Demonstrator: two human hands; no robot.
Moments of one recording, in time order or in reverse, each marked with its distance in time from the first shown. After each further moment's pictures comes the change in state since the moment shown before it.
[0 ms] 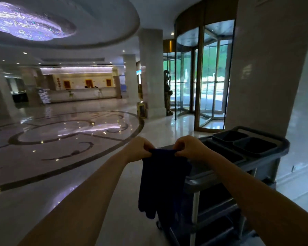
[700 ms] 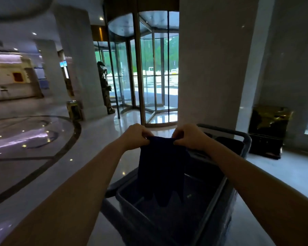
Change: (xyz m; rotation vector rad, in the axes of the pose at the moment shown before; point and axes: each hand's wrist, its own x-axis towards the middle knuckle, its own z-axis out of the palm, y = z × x) left_hand 0.417 -0.079 0.034 -0.029 -0.157 0.382; right_hand 0.231 0.213 -0.057 -0.167 0.234 0.308
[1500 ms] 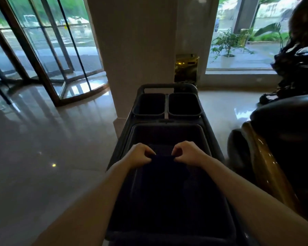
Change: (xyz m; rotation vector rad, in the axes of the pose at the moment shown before) left_hand 0.140 -0.166 0.176 -0.173 -0.598 0.262; right_hand 0.014 0.115 0.173 -0.002 0.053 0.786
